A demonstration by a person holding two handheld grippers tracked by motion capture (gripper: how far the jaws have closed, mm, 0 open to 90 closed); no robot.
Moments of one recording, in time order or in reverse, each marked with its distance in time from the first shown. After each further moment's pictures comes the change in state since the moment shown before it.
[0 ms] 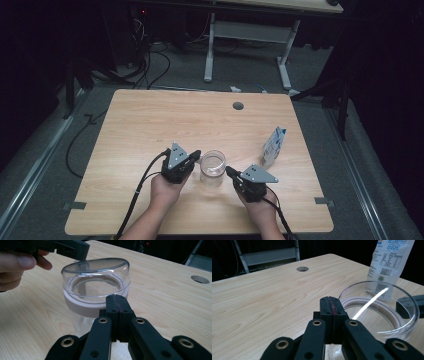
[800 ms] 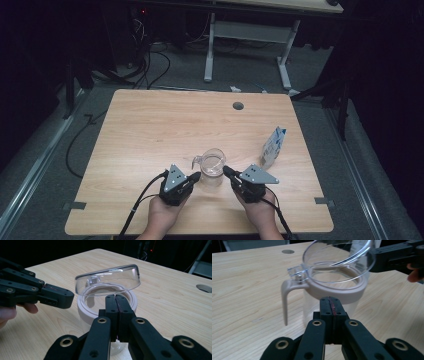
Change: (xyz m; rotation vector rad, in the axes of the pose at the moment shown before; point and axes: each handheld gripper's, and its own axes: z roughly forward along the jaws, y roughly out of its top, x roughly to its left) left arm -0.030 -0.041 -0.025 0.024 -0.080 -0.052; right arm 0.008 0.010 -0.005 -0.045 0.034 -0.003
